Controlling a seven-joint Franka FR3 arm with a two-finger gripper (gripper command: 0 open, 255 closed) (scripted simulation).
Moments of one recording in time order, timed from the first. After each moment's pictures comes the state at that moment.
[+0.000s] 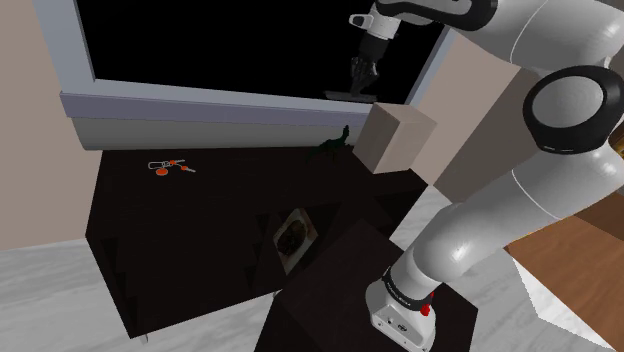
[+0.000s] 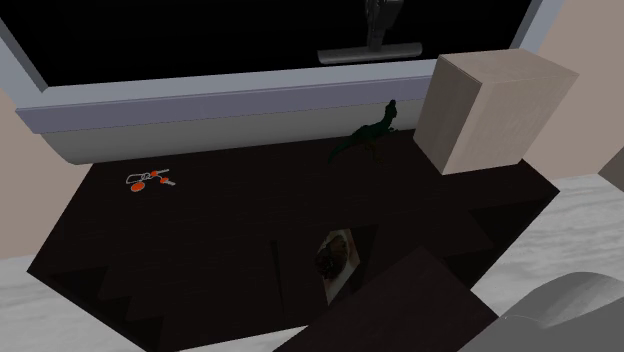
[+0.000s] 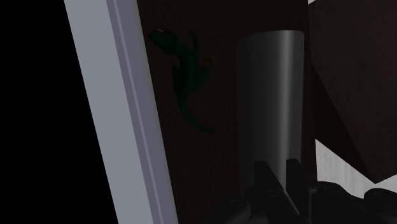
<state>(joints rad) -0.06 -0.25 -0.25 -1.82 -0.07 1.61 -1.40</state>
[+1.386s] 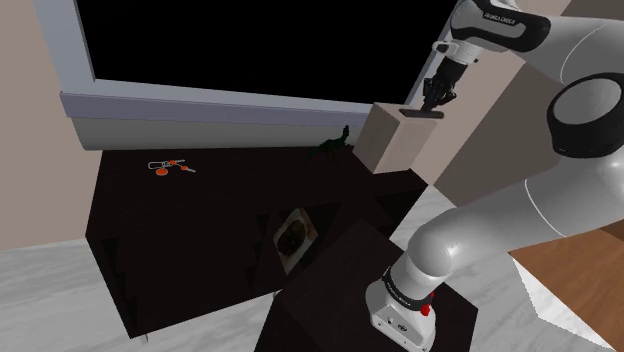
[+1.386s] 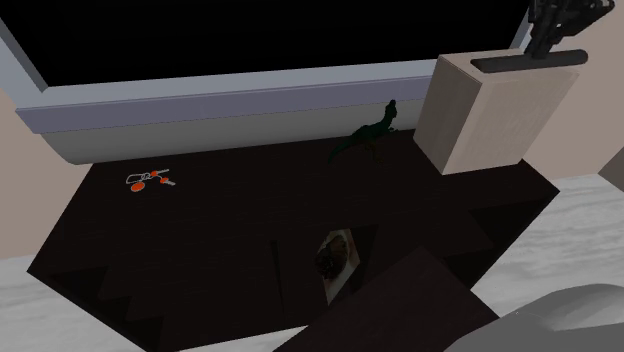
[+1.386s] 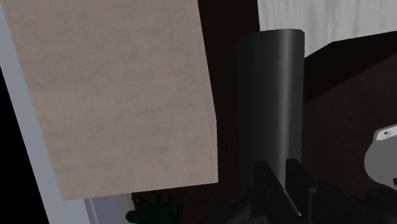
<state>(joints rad) -0.22 -0.39 -0.58 -1.88 -0.20 1.59 -1.87</state>
